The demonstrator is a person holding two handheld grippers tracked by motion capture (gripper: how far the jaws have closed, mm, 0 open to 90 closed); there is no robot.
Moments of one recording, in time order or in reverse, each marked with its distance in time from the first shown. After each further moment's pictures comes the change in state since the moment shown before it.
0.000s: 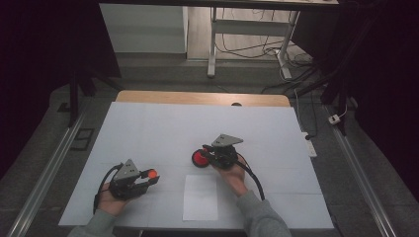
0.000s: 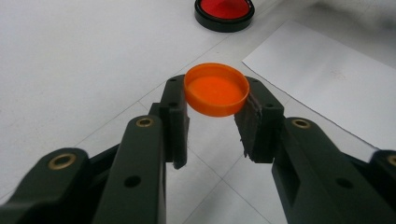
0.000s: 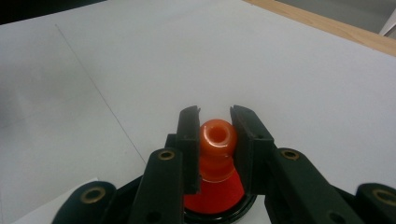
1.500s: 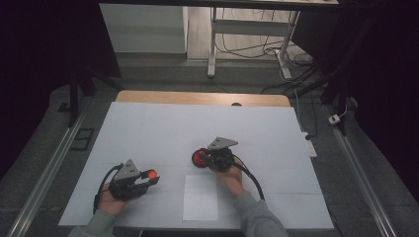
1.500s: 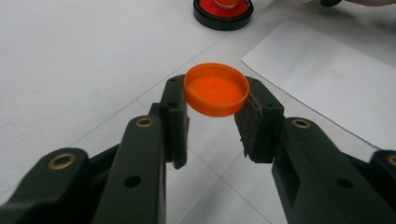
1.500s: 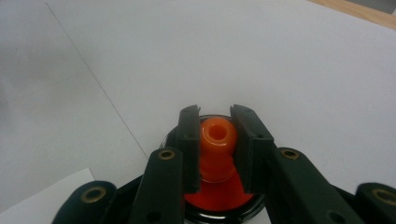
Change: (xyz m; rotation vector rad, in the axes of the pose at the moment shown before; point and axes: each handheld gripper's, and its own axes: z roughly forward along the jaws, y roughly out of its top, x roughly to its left) left arm 0.000 -0.001 0.000 0.004 -0.005 -0.002; right arm 0.004 -0.011 0.015 0.043 -0.002 -0.012
